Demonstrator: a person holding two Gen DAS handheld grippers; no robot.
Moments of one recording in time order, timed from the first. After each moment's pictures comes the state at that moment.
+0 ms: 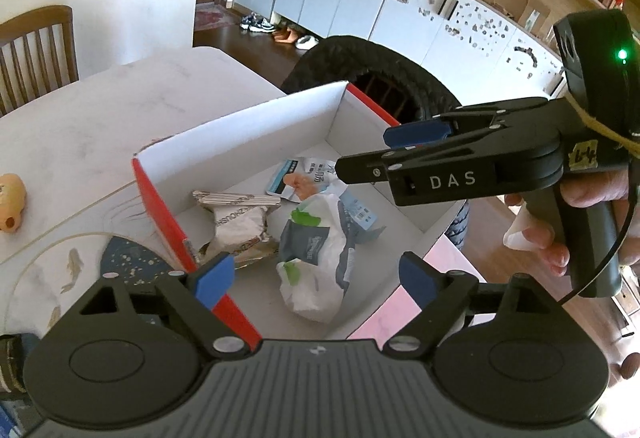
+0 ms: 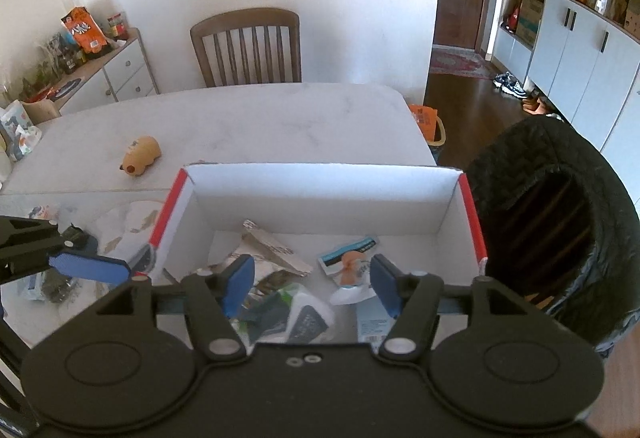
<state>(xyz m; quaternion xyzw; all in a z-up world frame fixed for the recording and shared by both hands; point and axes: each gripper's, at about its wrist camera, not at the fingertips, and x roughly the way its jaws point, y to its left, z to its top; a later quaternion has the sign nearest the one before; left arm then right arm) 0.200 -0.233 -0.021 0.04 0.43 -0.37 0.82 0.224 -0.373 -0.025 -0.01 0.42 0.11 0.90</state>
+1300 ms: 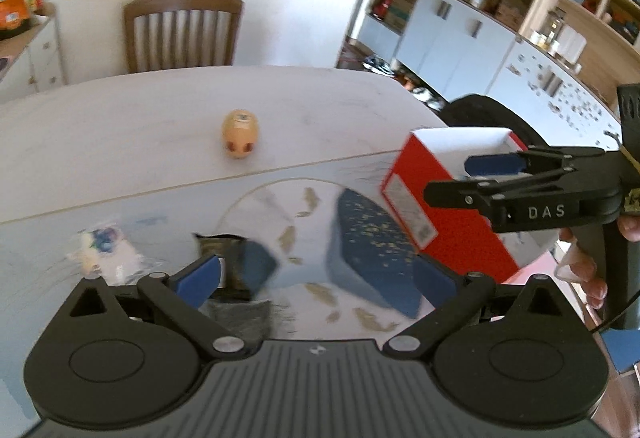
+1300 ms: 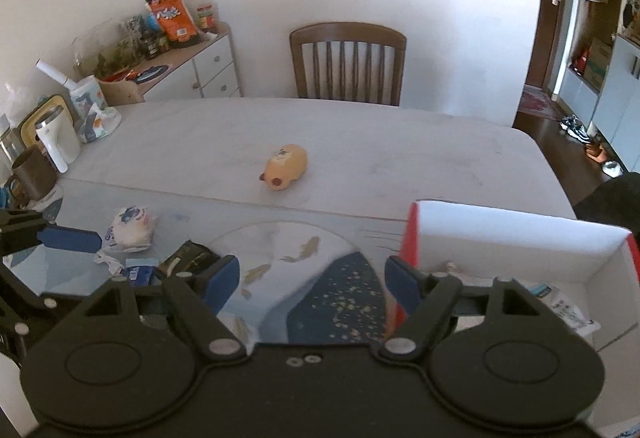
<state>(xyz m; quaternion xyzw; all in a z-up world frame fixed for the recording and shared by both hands) 0.185 0.008 -0.031 -0.03 0.41 -0.21 0.89 0.215 -0.187 -0.032 -0.04 0.39 0.20 0.90</state>
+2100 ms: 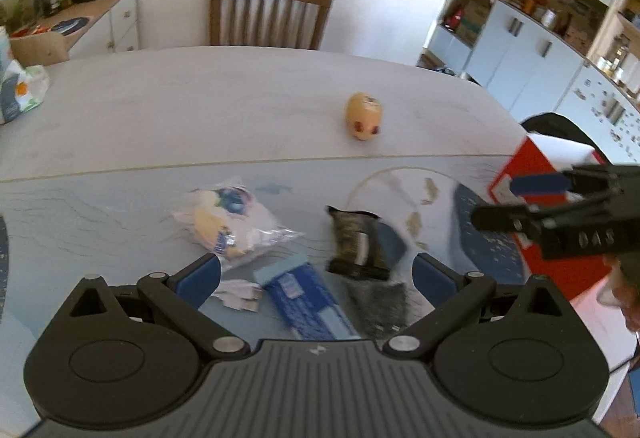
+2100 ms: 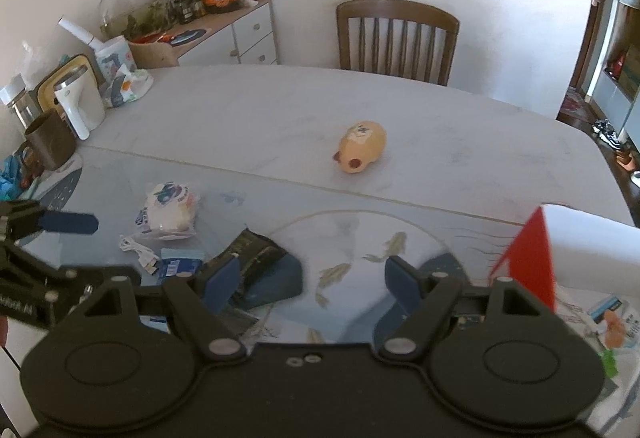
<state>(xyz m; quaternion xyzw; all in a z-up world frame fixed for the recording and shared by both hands) 0.197 0.094 -0.070 -0.05 0.42 -0.11 0.90 0.226 -0.100 -0.065 -0.06 0.42 0.24 0.88</state>
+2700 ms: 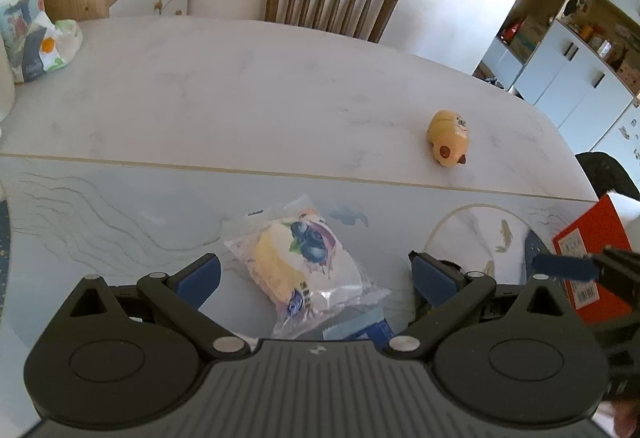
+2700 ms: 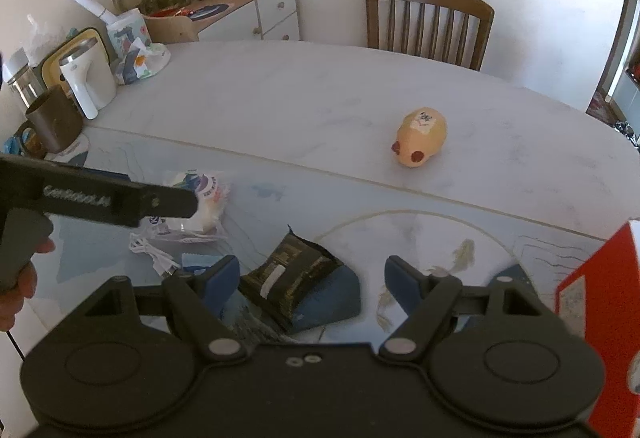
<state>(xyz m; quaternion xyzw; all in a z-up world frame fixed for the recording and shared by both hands) 0.263 0.128 -0.098 -0.10 0.46 -0.05 0.88 0.244 -0.047 -0.096 -0.07 0.44 0.25 0.86</state>
